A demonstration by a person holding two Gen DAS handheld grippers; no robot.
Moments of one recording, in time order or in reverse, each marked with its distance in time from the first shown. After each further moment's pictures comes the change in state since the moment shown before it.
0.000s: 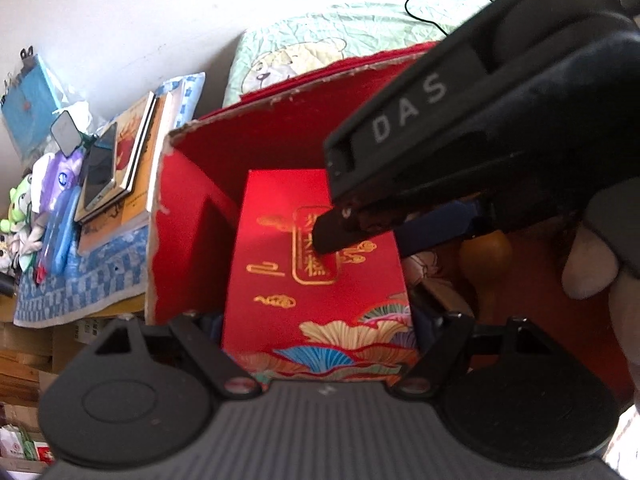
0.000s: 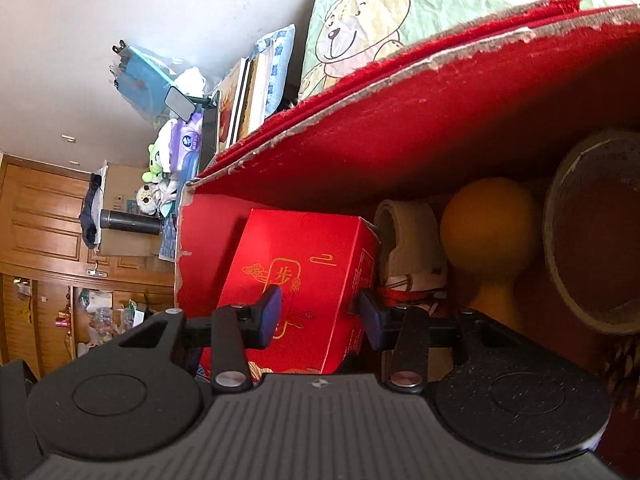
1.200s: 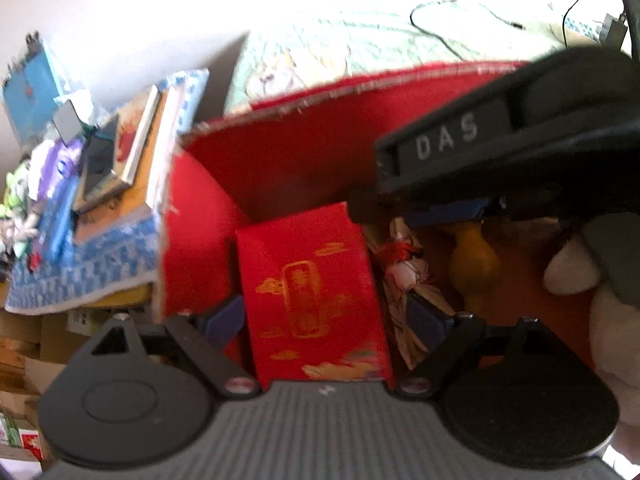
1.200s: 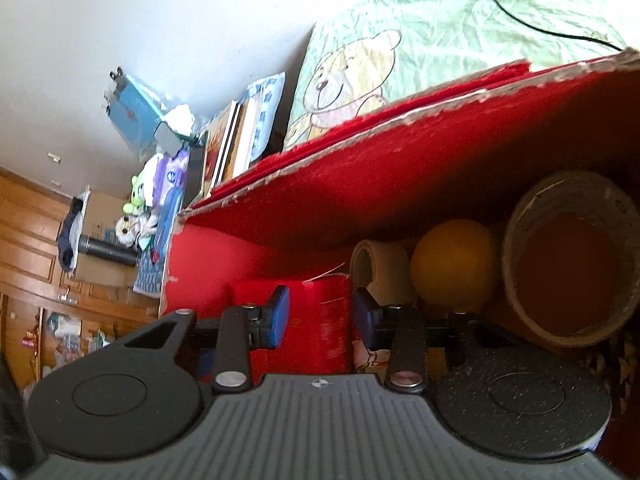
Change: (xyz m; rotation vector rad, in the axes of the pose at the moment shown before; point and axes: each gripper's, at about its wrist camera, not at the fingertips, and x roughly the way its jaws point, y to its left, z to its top) left arm -0.011 0.011 0.003 -0.049 -0.015 -0.025; right arm -0.010 0.008 -0.006 -0.042 -0.186 -0.079
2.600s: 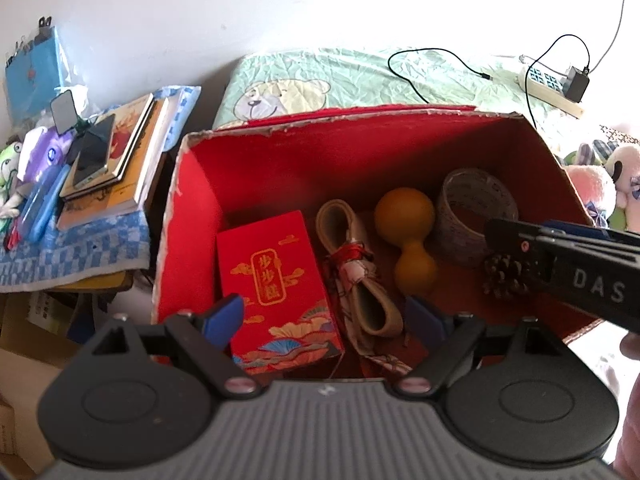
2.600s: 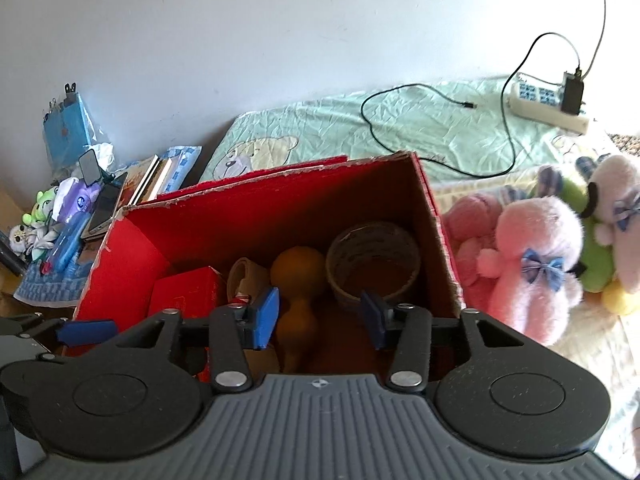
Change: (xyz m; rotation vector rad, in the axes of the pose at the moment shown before) left arm -0.044 -0.001 -0.027 -0.101 -0.098 -0.130; right arm -0.088 0.017 -0.075 -0.216 -0.355 -0.439
